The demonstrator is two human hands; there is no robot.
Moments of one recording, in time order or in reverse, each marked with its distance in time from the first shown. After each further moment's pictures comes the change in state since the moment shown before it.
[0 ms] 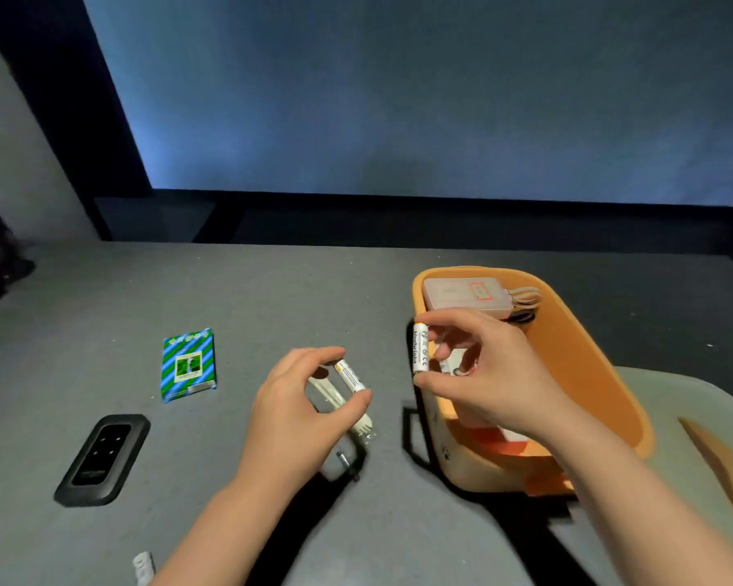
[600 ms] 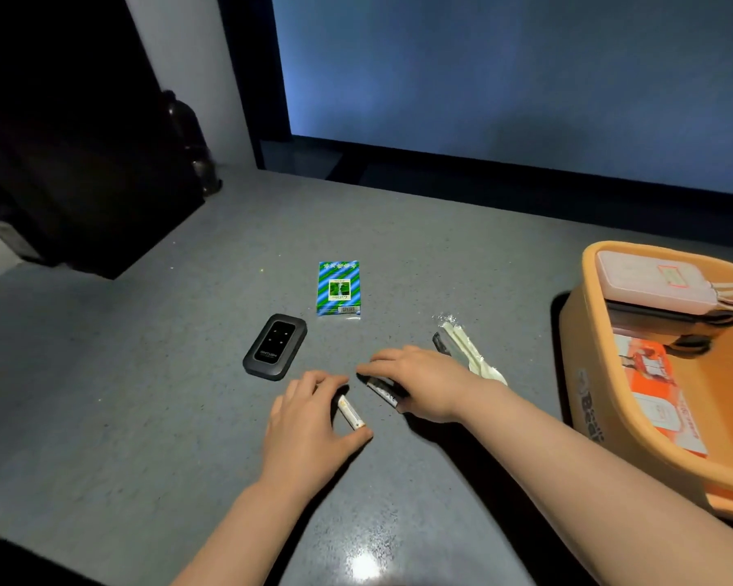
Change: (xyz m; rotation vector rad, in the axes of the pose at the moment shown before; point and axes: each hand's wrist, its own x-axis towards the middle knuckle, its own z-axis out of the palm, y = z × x) left_hand -0.096 -0.117 -0.072 0.511 -0.021 -0.301; right_hand 0.038 -0.025 0.214 -0.574 -0.827 -0.476
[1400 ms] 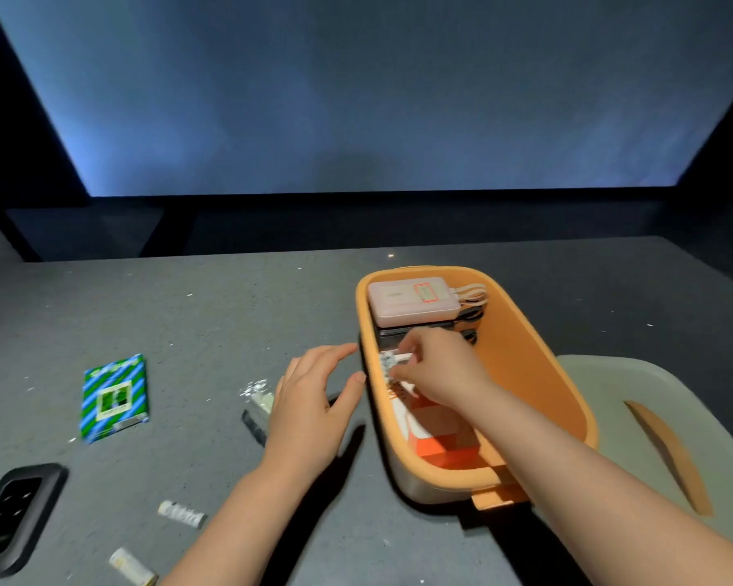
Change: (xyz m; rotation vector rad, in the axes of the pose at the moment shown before) left_hand 0.081 0.209 0.063 -0.486 -0.066 0.466; right_hand -0.175 0.135 -0.048 0.469 0.513 0.983
